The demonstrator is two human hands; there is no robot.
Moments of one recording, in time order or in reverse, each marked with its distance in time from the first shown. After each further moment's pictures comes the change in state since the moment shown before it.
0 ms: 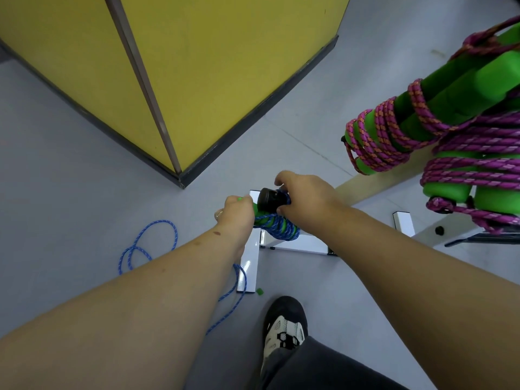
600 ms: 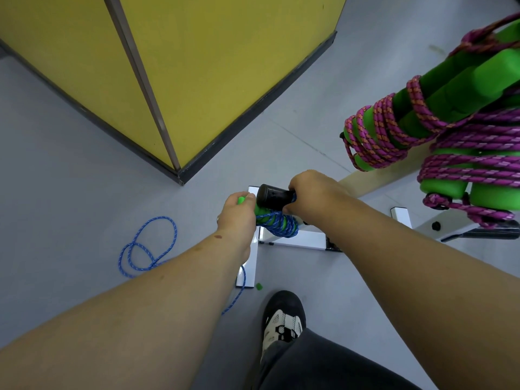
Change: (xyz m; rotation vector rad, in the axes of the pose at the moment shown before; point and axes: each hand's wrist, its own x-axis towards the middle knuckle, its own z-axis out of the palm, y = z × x) left_hand -0.038 -0.003 -0.004 -0.144 -0.053 0.047; right_hand 0.004 0.001 -0.007 -0.153 -0.159 0.192
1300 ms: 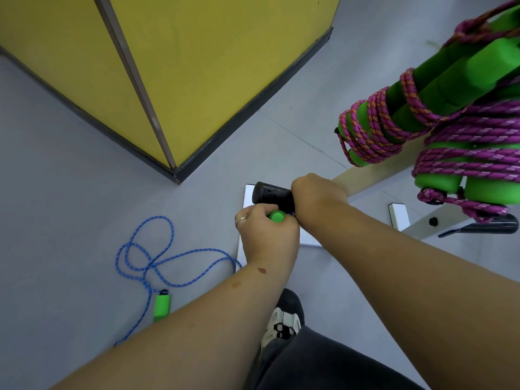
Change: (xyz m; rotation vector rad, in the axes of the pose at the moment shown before) left_hand -0.060 -0.020 0.044 0.211 0.157 0.340; right_hand -0.018 -0.001 0.000 -0.131 -0.020 0.074
